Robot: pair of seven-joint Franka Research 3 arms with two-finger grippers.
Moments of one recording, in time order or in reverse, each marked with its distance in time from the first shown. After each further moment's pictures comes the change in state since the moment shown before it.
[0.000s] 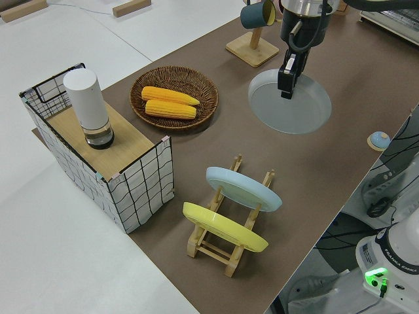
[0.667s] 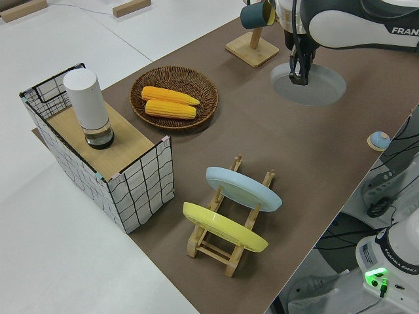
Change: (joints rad) left arm -0.046 0.102 -0.035 -0.150 -0.383 0.120 -0.050; right arm 0.000 0.000 0.000 0.000 0.000 0.000 0.000
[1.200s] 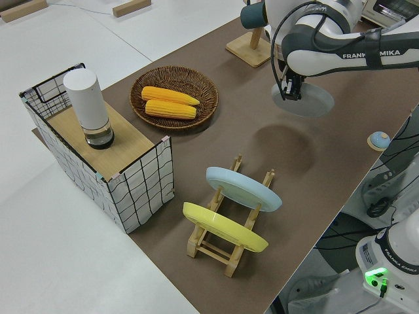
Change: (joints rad) left arm -0.049 0.105 -0.065 -0.091 -0.006 0.201 0.000; right arm 0.000 0.000 0.000 0.000 0.000 0.000 0.000
